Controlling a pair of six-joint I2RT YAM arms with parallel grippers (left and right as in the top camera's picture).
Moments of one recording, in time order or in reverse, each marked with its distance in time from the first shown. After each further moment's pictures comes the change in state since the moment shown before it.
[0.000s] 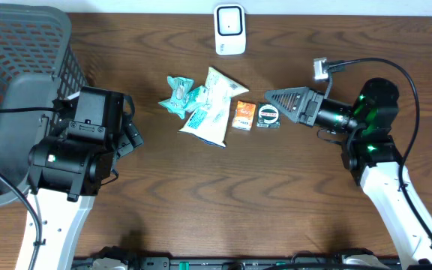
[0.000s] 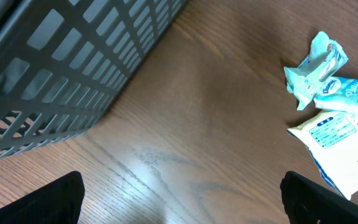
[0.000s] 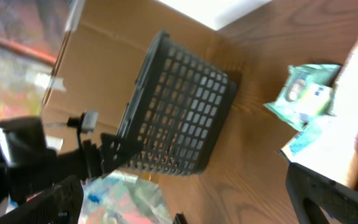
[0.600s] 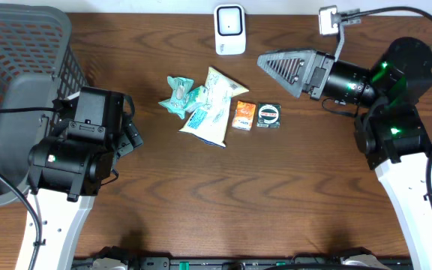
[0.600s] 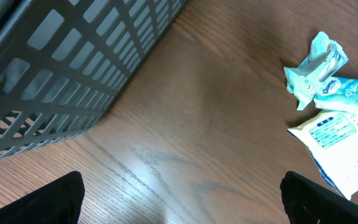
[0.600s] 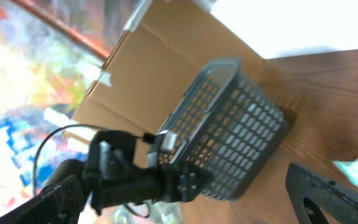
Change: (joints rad) left arm 0.000 0.000 0.000 0.000 0.000 0.000; right arm 0.105 -0.016 0.457 -0.254 0.043 0.016
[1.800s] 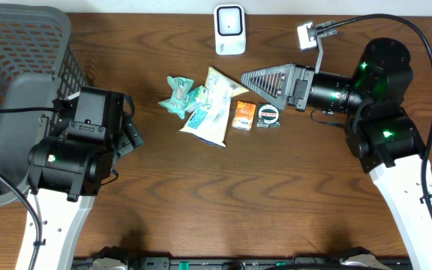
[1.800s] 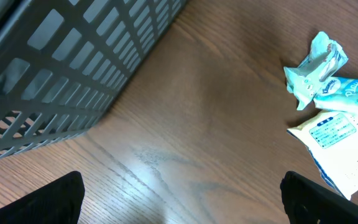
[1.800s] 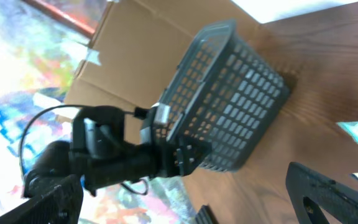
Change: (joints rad) left arm 0.000 0.000 0.000 0.000 0.000 0.000; right arm 0.066 -0.005 0.005 -0.216 0.034 -0.100
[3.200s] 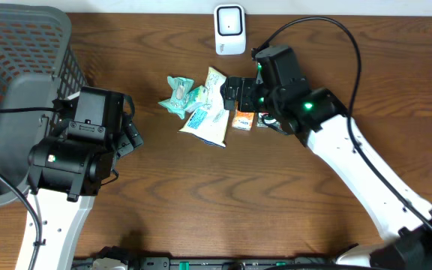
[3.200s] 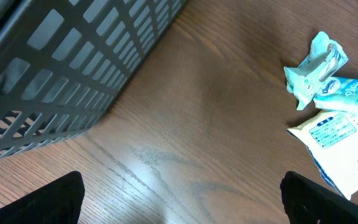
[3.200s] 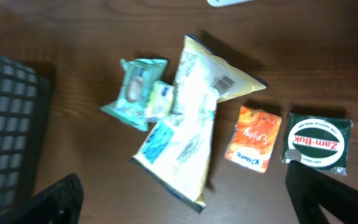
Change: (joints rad) left arm 0.000 0.000 0.000 0.000 0.000 0.000; right arm 0.264 0.337 0.143 -0.474 0.948 -0.311
